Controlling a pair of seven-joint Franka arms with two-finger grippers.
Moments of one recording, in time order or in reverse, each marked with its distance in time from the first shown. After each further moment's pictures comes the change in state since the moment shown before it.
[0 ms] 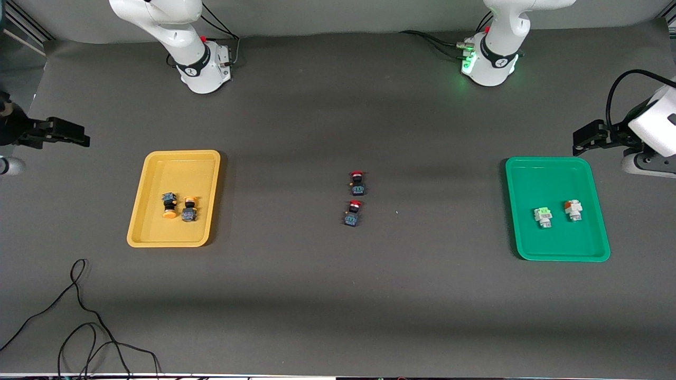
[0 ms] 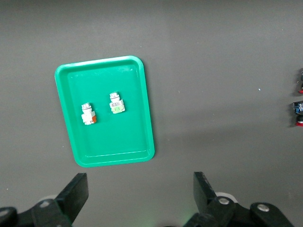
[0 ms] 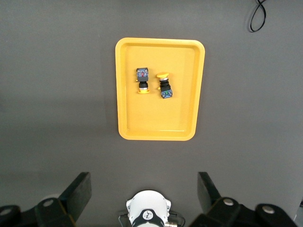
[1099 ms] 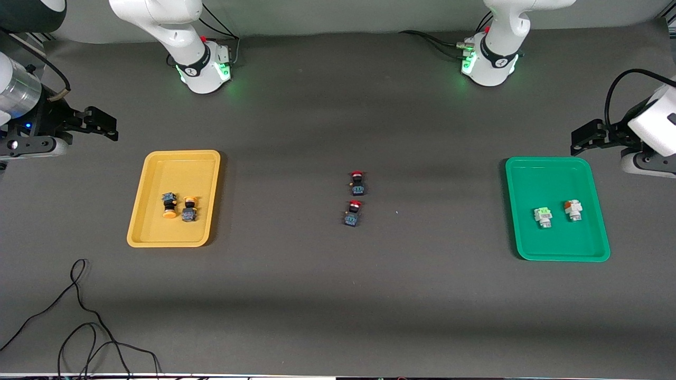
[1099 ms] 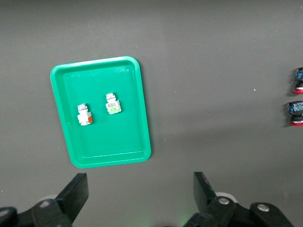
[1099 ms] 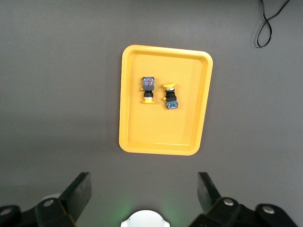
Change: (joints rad) left arm 0.000 0.000 0.000 0.001 -0.017 0.000 0.000; right arm 0.020 -0.187 0.022 -0.316 0.000 0.230 0.002
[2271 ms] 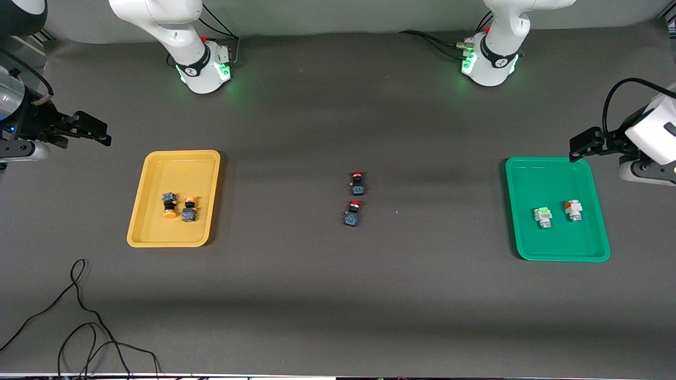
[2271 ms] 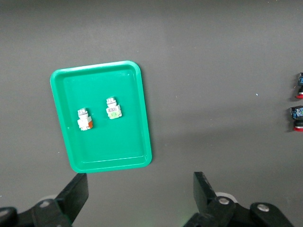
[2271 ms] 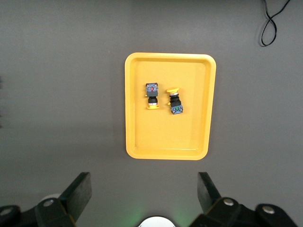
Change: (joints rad) left arm 0.000 0.024 0.001 -0.001 0.001 0.033 0.000; right arm 0.006 0.000 -0.060 -0.007 0.055 0.023 0.006
